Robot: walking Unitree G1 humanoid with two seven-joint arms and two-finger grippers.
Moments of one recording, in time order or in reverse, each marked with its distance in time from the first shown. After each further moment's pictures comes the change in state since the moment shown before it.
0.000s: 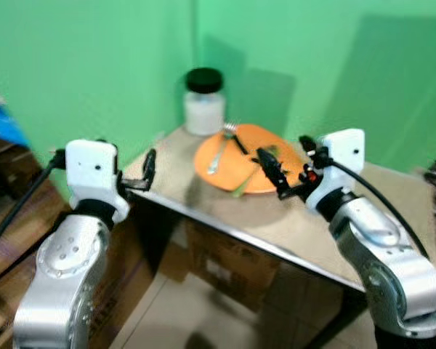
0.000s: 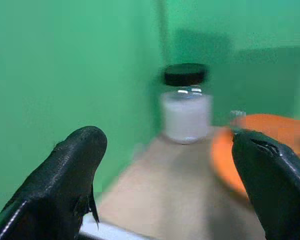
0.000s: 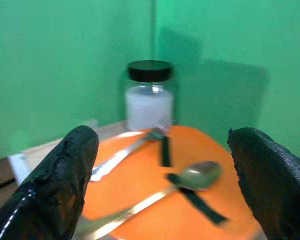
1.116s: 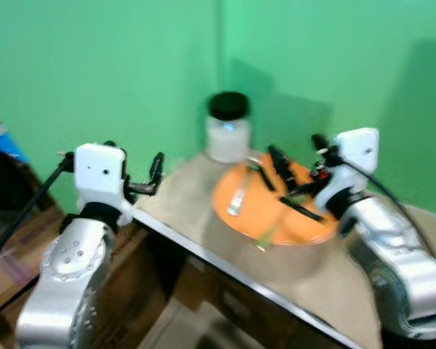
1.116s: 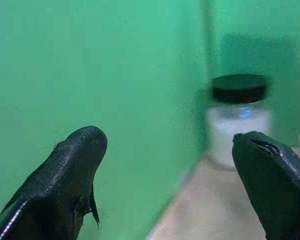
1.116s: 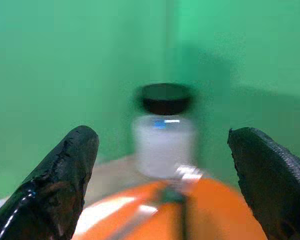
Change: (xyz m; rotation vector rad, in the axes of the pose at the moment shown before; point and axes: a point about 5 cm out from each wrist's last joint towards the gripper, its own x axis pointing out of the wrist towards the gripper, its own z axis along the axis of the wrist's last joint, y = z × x) left arm -0.004 0.006 -0.002 0.048 -0.005 0.008; right arm 0.001 0.007 0.000 0.027 -0.020 0.021
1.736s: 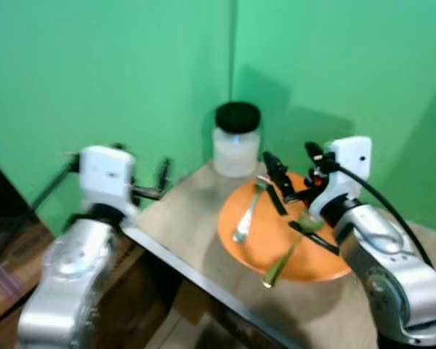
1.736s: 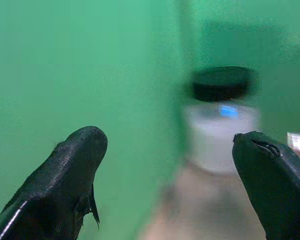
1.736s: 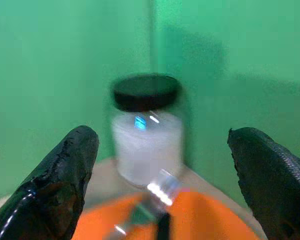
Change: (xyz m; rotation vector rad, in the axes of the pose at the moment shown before) left arm 0.000 -0.025 -0.003 -0.030 0.014 -0.171; right arm -0.008 -0.012 -0.008 0.019 0.037 -0.062
